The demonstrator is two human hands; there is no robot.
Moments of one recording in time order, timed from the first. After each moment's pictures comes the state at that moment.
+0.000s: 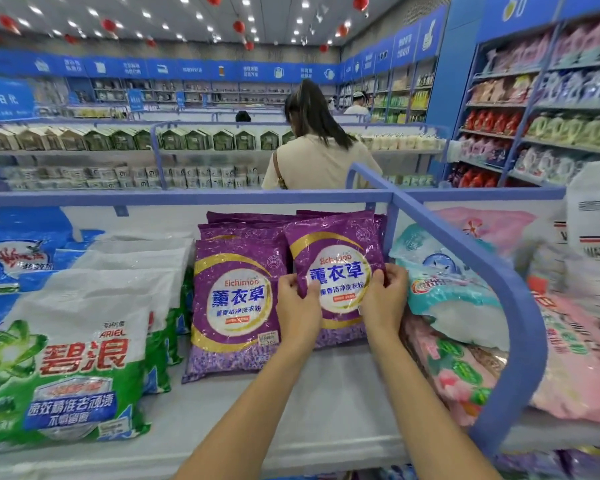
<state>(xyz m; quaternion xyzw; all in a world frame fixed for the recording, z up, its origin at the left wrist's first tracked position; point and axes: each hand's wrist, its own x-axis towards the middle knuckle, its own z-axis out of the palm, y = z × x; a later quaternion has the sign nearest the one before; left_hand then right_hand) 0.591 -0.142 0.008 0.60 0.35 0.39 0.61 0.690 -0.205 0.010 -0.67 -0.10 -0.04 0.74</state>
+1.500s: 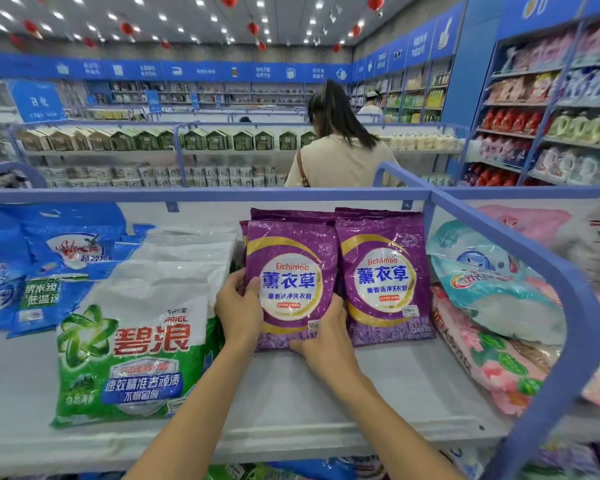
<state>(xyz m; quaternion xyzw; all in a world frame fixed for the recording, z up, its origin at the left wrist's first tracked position) 0.480 -0.045 -0.002 0.58 0.41 0.49 0.51 0.558 -0.164 -0.034 -0.78 -0.37 0.10 0.50</state>
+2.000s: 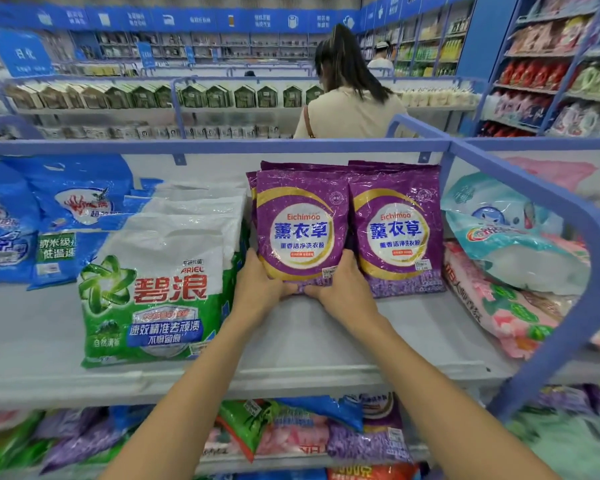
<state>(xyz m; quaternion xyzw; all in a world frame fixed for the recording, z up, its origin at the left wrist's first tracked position) 0.451 -0.053 -0.020 0.74 0.39 0.30 0.46 0.570 -0.159 -0.035 -0.82 -0.37 0.07 0.43</state>
